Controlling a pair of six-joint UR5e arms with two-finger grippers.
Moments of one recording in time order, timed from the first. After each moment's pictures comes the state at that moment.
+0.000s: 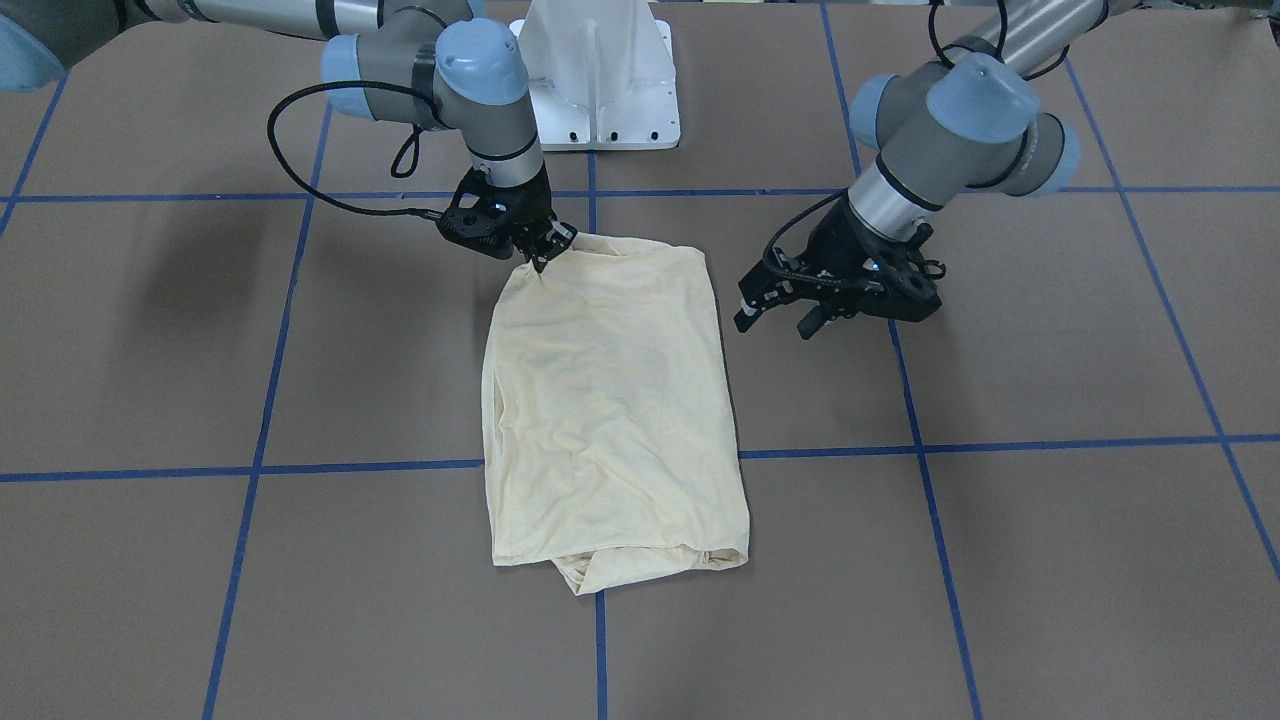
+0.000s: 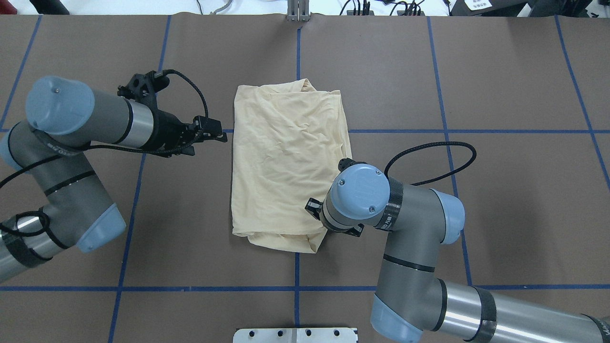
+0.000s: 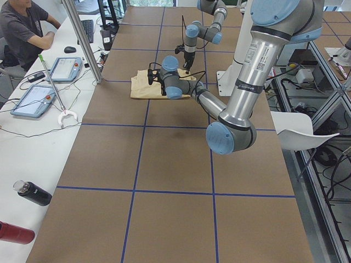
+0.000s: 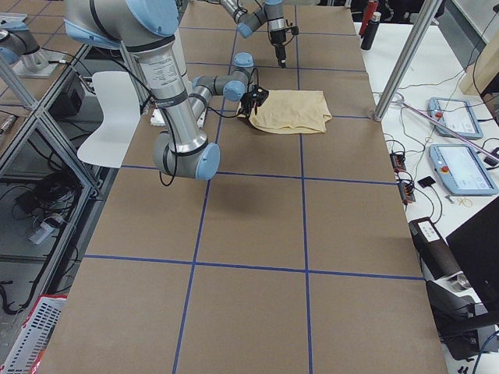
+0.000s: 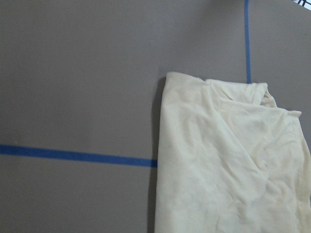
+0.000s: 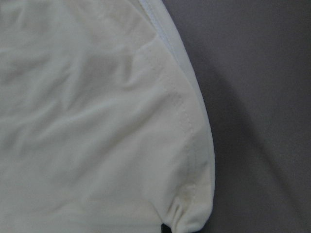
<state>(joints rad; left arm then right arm) -0.68 -1.93 -1.76 -2.28 -2.01 -1.54 0.37 -1.00 1.74 -1.49 1.78 1.81</state>
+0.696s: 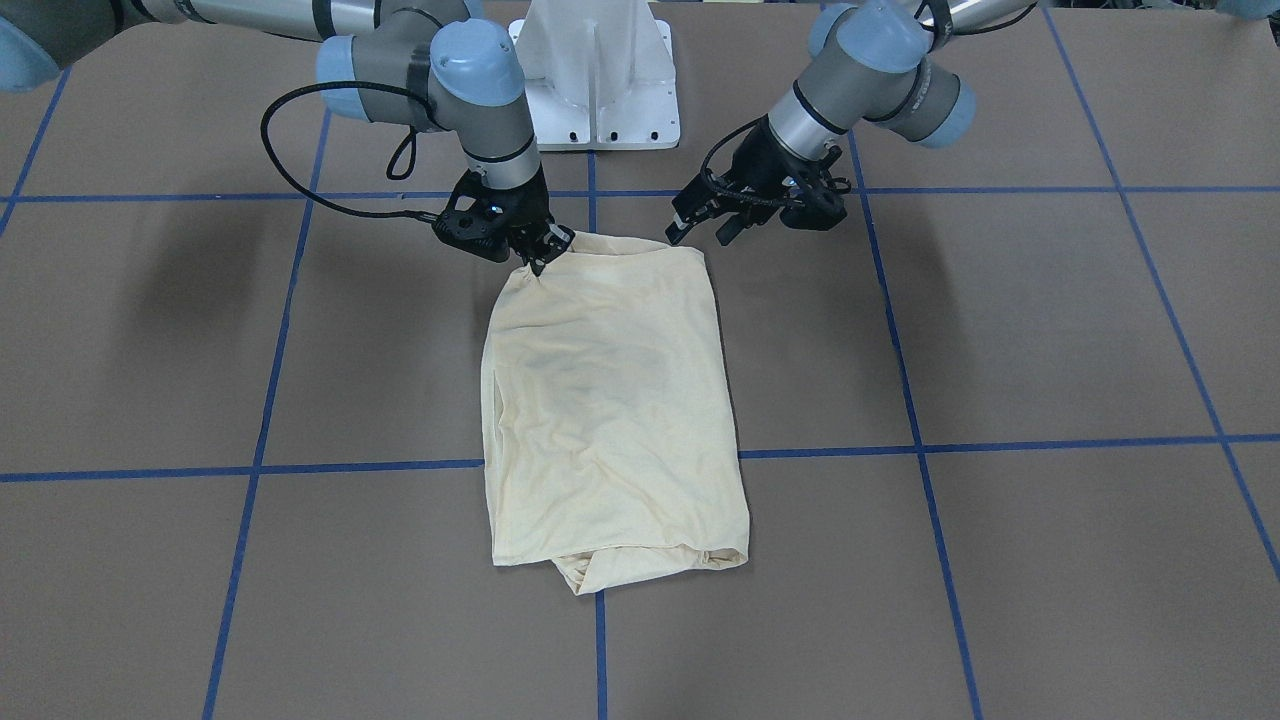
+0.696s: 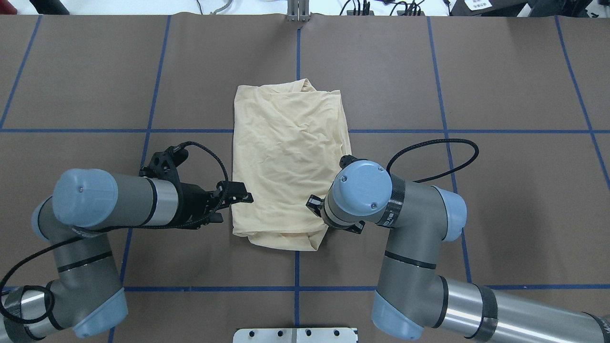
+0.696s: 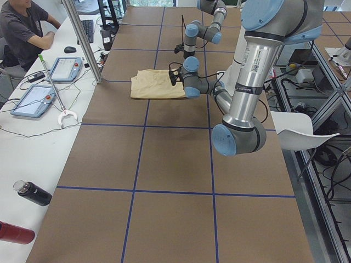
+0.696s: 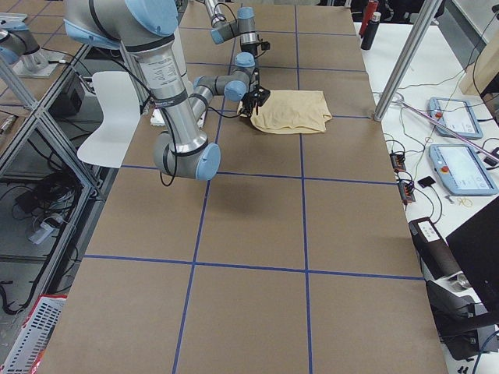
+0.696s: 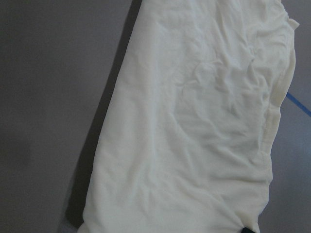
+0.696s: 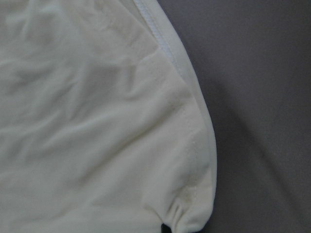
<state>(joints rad) -0.41 -1.85 -1.81 -2.40 -1.78 -1.83 0.38 -1.00 1.75 -1.48 1.78 1.81</state>
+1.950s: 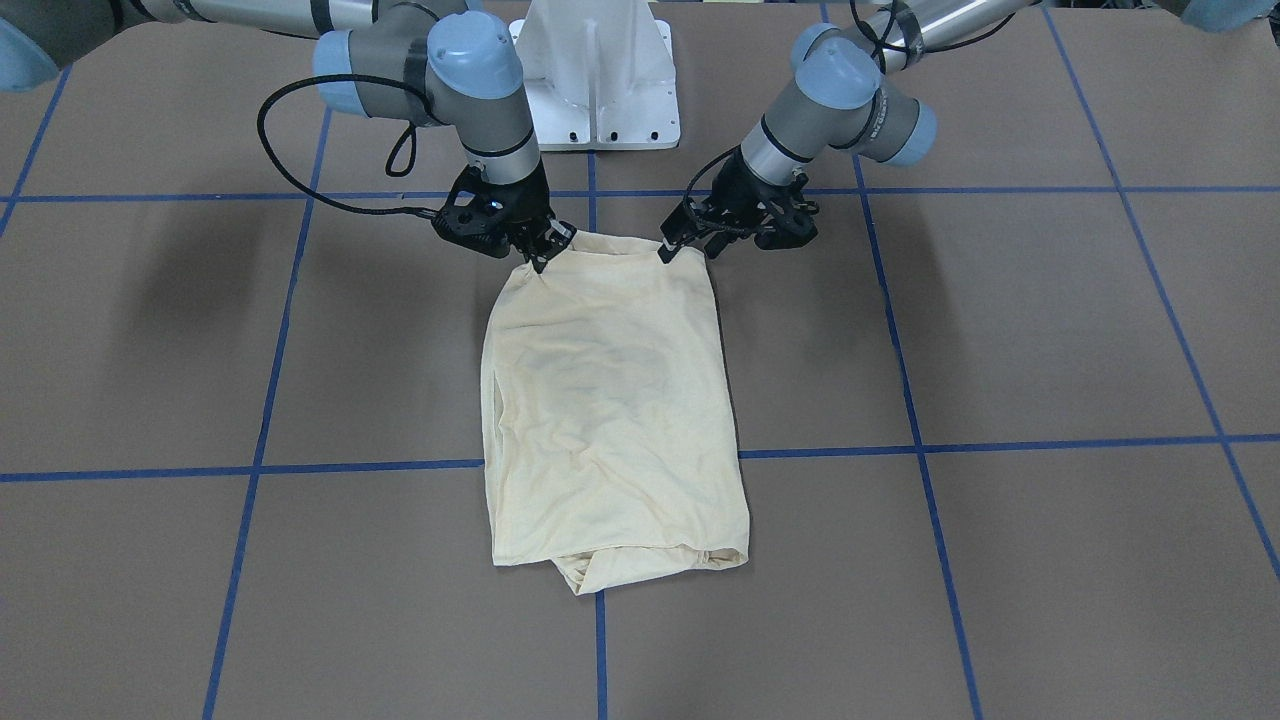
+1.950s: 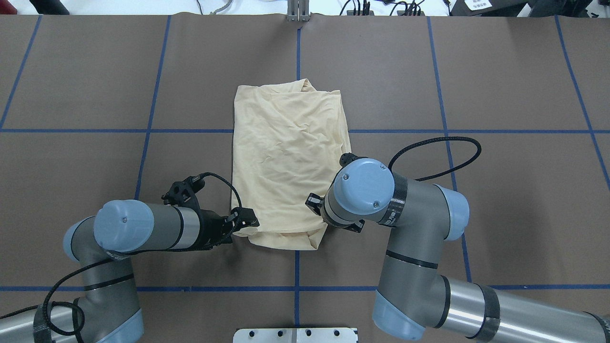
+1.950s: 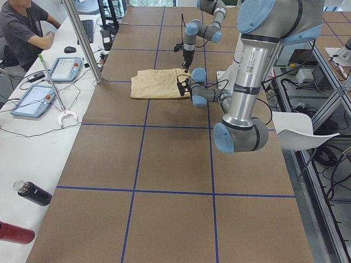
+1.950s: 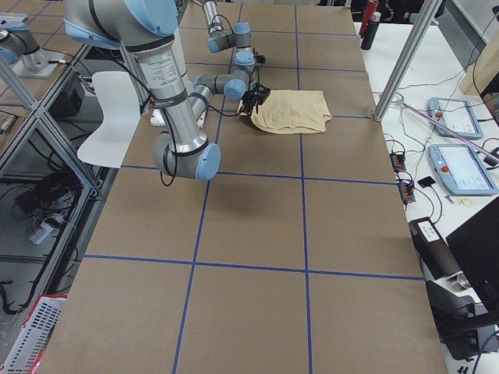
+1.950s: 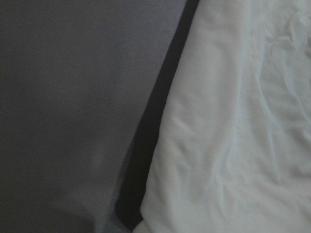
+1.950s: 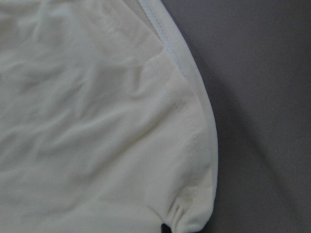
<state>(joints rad) -0.36 -1.89 -1.70 -2.41 -1.76 -1.84 0.38 -1.00 1.76 -1.49 1.78 1.81</state>
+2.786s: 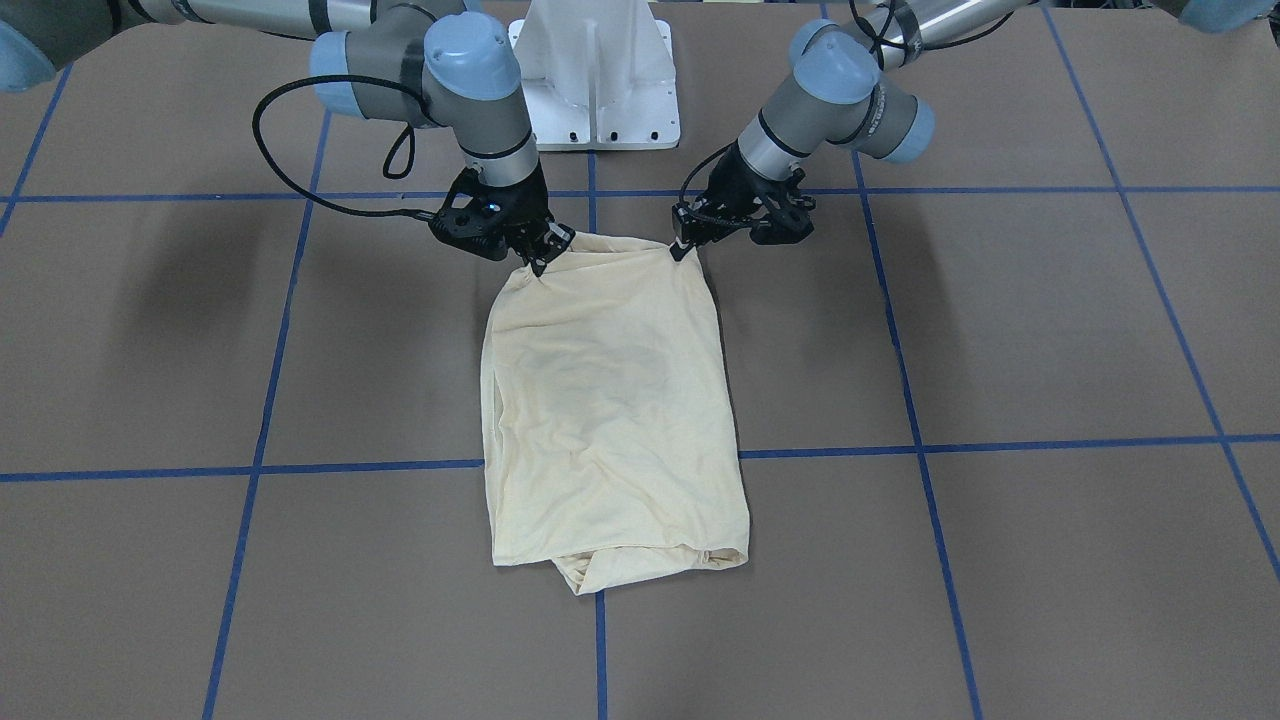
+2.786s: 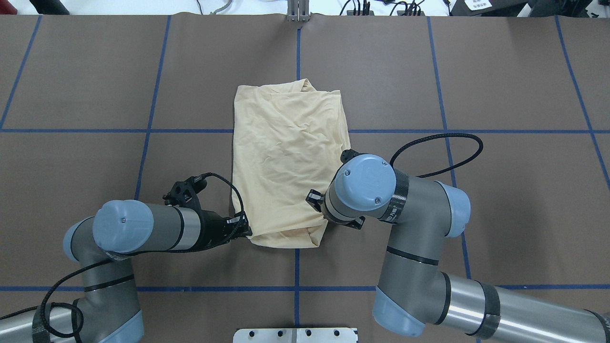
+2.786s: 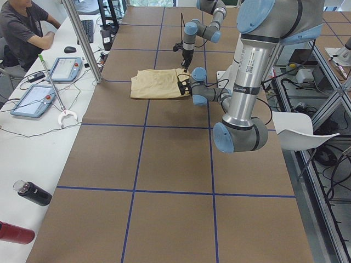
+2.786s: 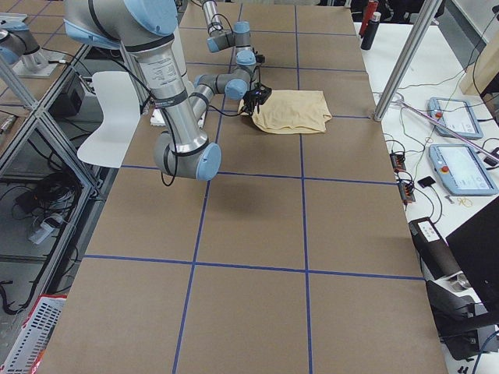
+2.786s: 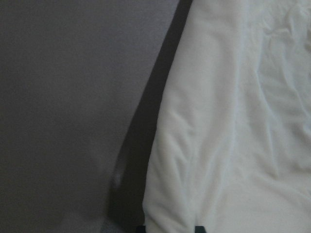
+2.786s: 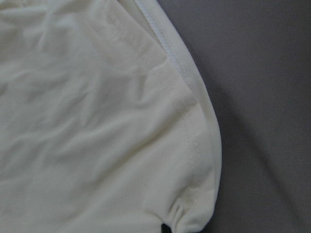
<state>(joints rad) -0.36 -1.89 -1.72 -2.40 -1.77 -1.83 0.39 -1.00 1.76 -1.48 1.78 1.81</state>
